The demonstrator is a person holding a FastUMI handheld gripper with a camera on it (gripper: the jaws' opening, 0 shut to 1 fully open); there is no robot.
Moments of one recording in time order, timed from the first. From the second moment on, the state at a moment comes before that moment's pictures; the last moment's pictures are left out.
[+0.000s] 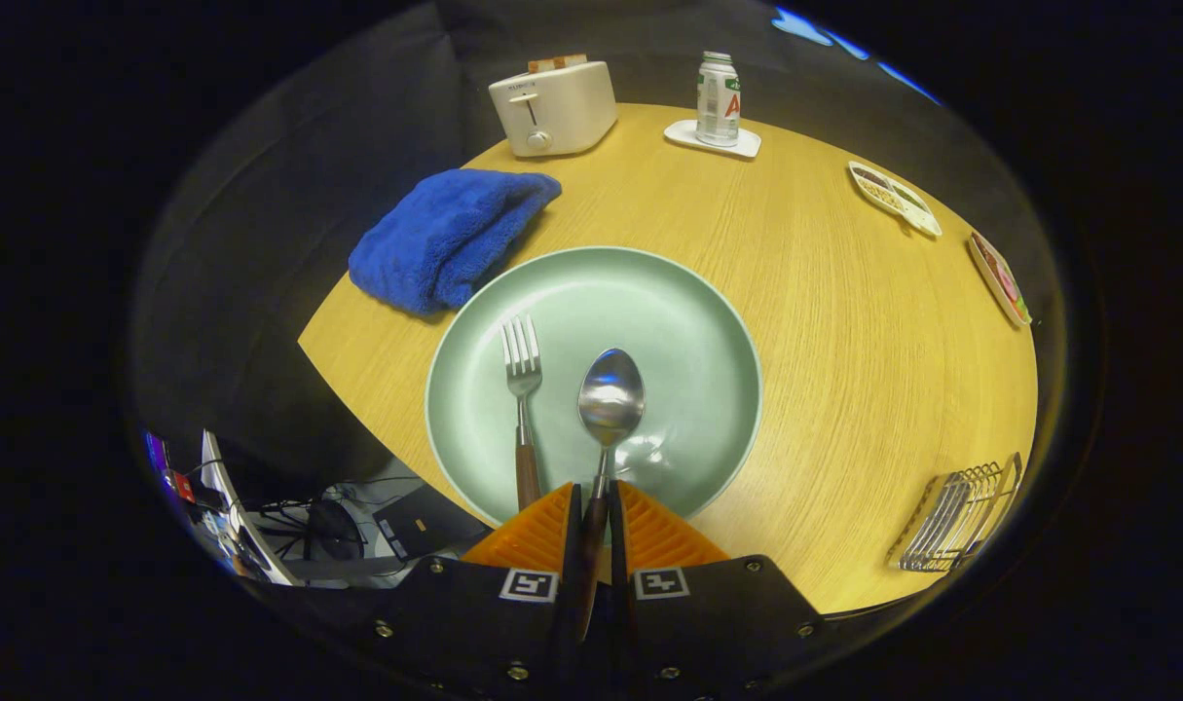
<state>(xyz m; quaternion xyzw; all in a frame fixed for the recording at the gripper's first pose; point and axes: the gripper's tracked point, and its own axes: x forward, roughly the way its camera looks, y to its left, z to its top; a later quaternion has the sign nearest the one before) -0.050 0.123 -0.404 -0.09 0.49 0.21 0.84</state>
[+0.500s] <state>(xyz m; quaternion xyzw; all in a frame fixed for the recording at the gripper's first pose) -0.040 0.127 -0.389 0.00 0.49 0.19 0.85</state>
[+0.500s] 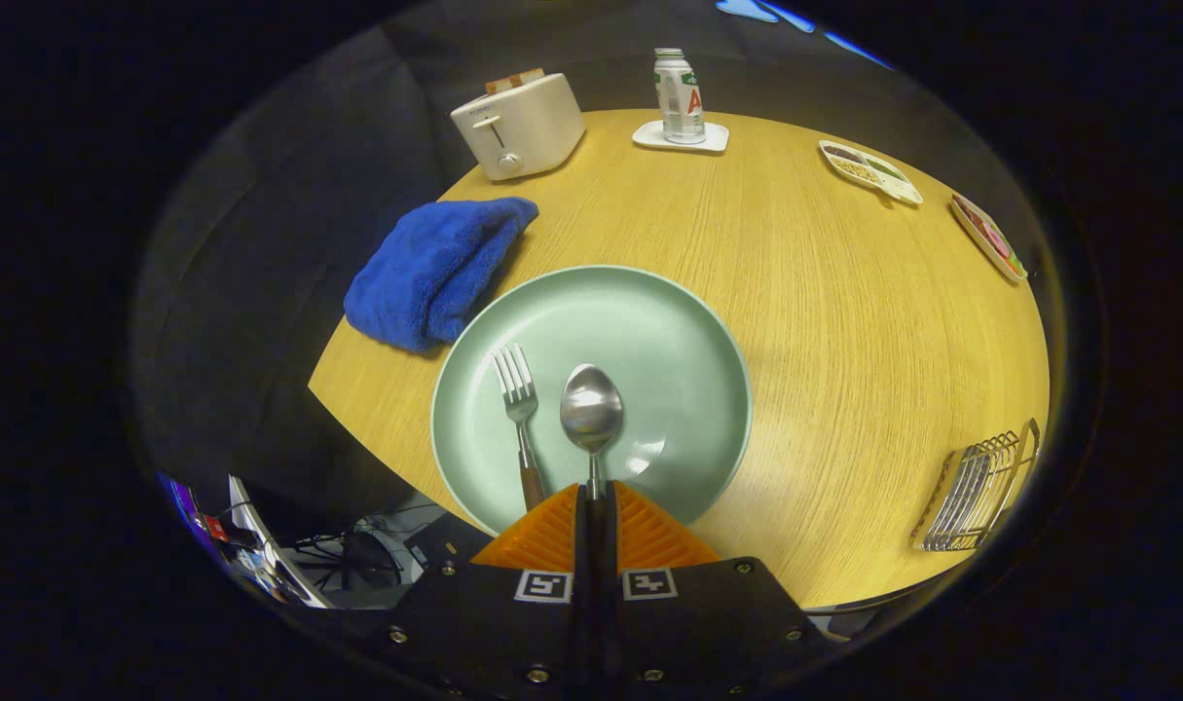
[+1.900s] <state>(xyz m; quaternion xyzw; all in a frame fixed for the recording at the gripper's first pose) -0.081 -0.142 -0.274 0.23 0.36 -0.11 0.90</state>
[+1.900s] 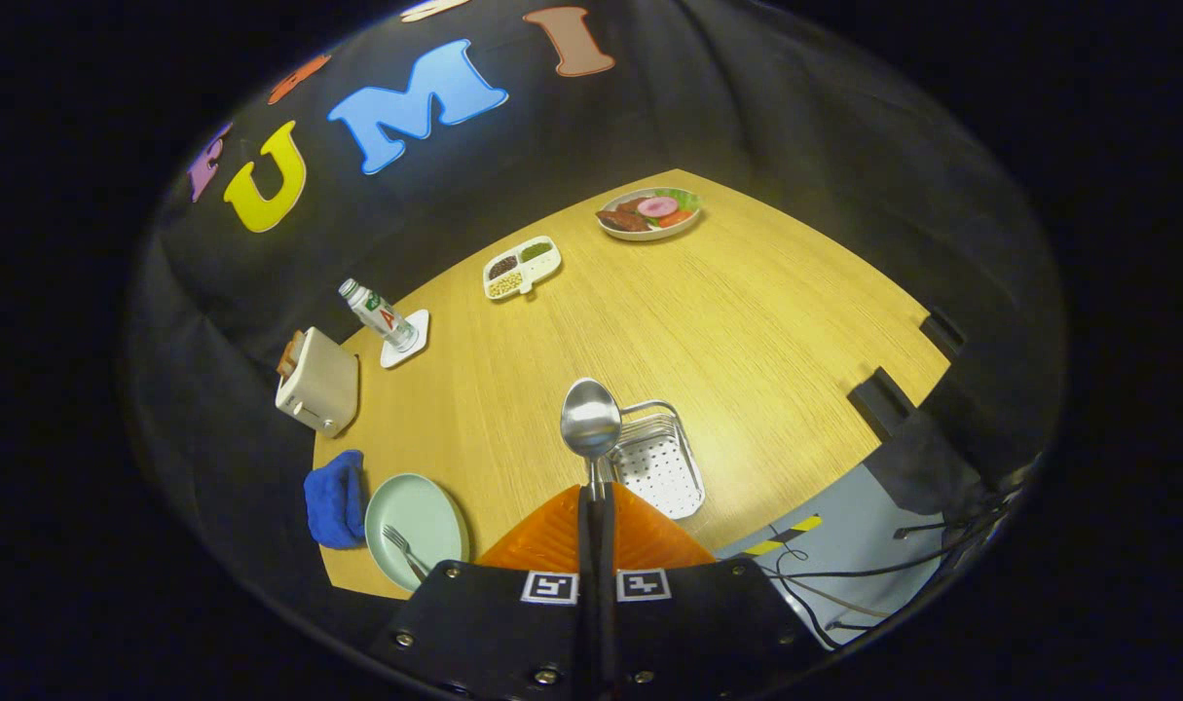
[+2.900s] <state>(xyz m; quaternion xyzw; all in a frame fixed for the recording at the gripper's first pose) -0.073 -0.154 -0.257 0.20 0.36 -0.15 0.90</state>
